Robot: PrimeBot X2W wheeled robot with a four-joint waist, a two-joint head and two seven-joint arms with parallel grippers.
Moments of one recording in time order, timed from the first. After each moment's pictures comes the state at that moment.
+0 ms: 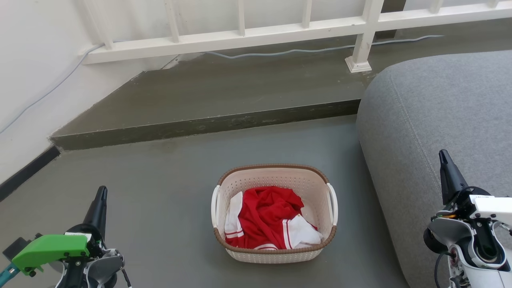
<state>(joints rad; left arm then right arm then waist) -0.09 0.04 0.07 0.27 -1.62 -0.12 0.10 -0.09 -0.04 -0.13 0.27 1.62 0.12 0.10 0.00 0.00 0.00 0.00</state>
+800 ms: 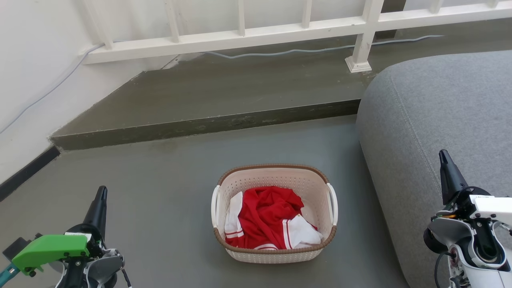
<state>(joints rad) -0.09 0.04 0.07 0.27 -1.62 -0.12 0.10 -0.09 -0.04 -0.13 0.27 1.62 0.12 0.10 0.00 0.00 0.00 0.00</state>
